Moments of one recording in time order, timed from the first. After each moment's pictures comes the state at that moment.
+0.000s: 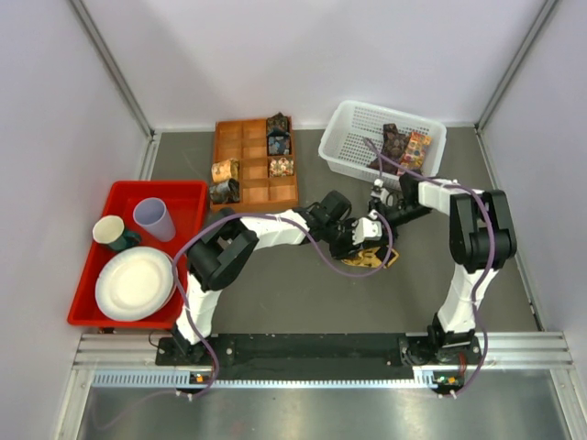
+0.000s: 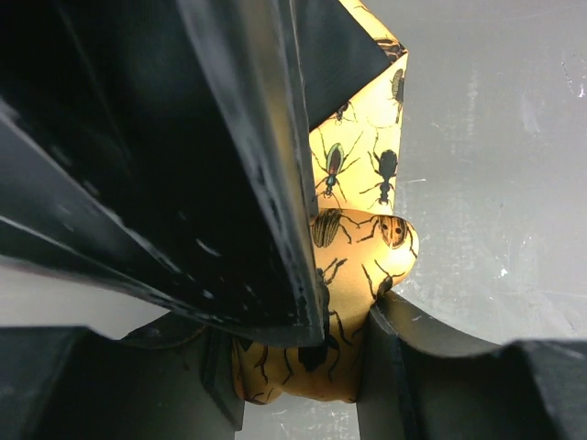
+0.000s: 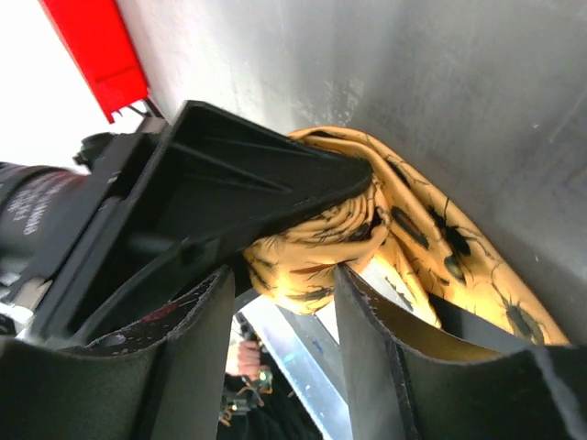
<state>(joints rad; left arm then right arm) -0.86 2.06 1.34 -0.15 0.50 0.55 0.12 1.91 1.17 -0.81 -0.96 0.07</state>
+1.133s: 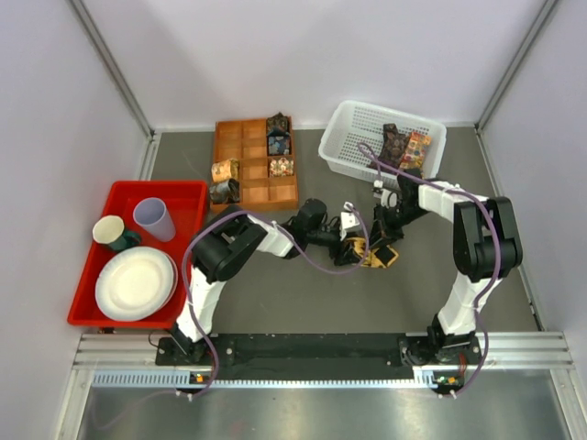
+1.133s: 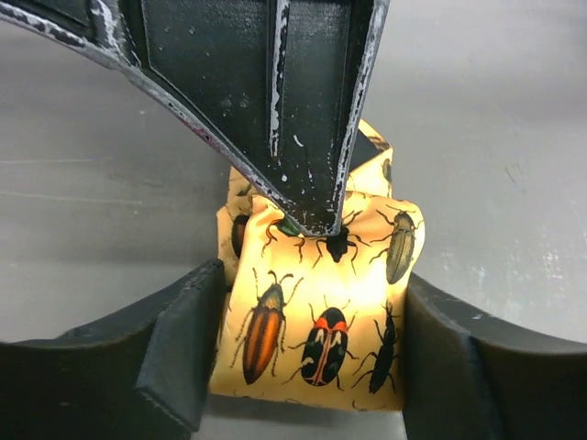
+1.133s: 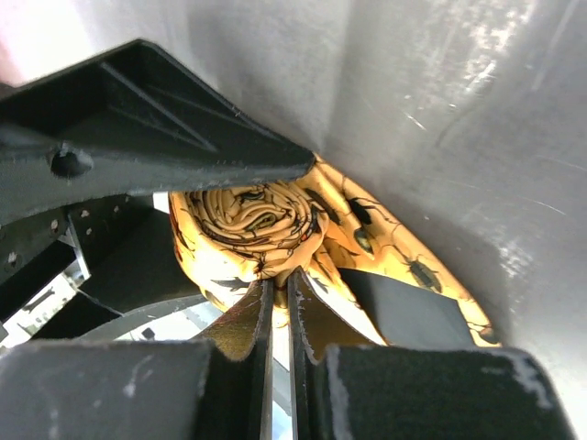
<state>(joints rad) -0.79 2.13 1.07 0.64 0.77 0.17 0.16 1.84 1.12 -0.76 -0.68 0.05</state>
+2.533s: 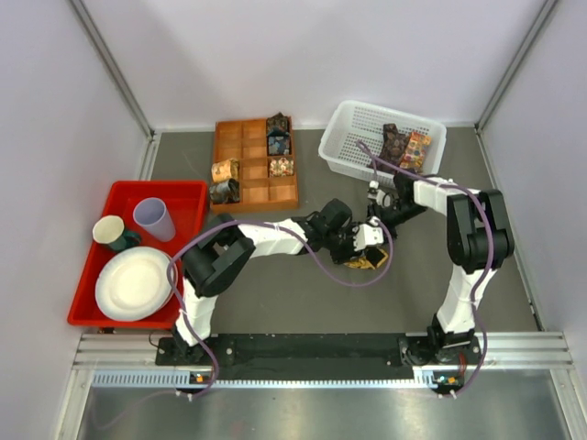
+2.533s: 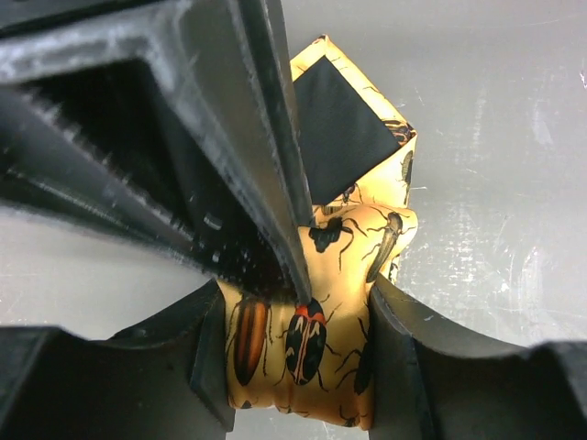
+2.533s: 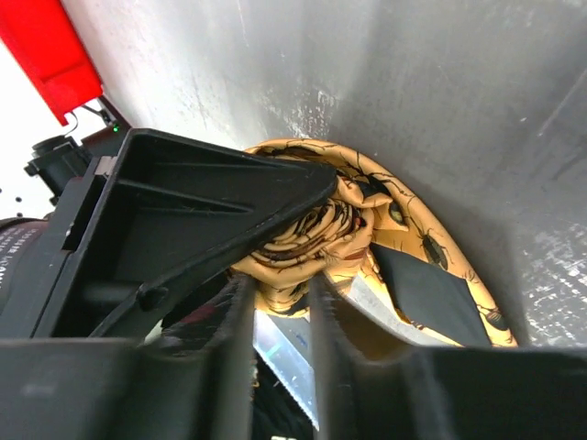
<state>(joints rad) -0.91 2.01 1.24 -0.03 0.37 0.52 0.17 1.92 1.19 -0.83 -0.85 0.08</state>
